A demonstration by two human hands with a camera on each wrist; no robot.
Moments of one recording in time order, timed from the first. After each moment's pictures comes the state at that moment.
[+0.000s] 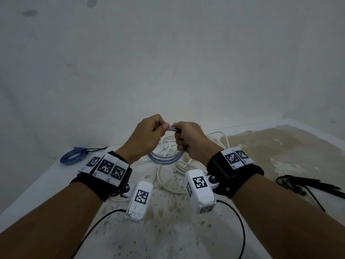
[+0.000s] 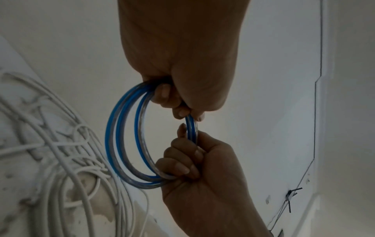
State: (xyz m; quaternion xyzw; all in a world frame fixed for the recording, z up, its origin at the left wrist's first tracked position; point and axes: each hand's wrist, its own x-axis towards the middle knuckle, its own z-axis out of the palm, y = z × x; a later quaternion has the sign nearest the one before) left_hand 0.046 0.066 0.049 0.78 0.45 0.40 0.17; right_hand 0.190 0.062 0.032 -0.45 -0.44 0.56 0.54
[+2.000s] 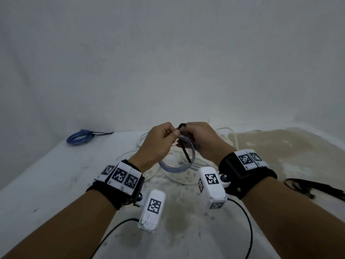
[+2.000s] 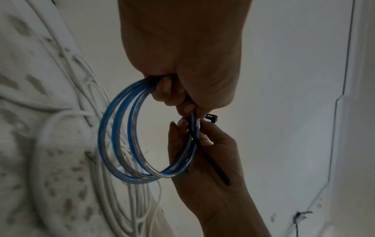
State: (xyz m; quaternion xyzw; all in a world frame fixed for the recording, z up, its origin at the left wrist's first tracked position) left_hand 0.043 0.051 -0.007 0.71 0.45 0.47 0.27; right_hand 0.192 0.068 0.001 -0.41 -0.51 0.55 0.52
